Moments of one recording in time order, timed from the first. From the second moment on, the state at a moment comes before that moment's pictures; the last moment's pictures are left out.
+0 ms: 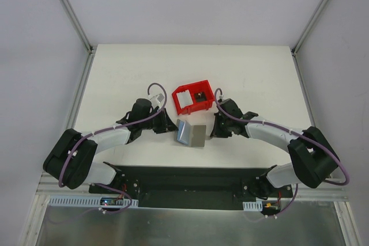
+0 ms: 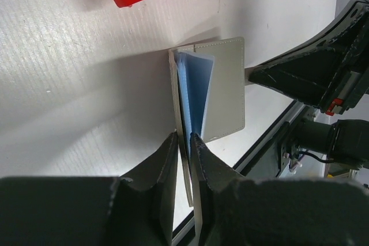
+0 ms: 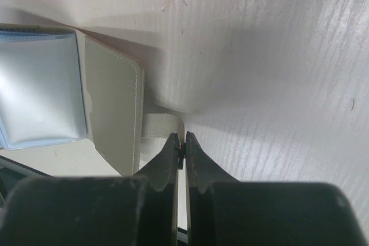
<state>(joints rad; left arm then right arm) -0.50 1.34 0.48 0.22 0.49 -0.76 0.67 1.41 0.71 -0.34 -0.07 0.68</state>
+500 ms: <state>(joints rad) -0.50 1.34 0.48 0.22 0.51 -0.76 0.67 1.42 0.72 -0.34 -0.08 0.68</state>
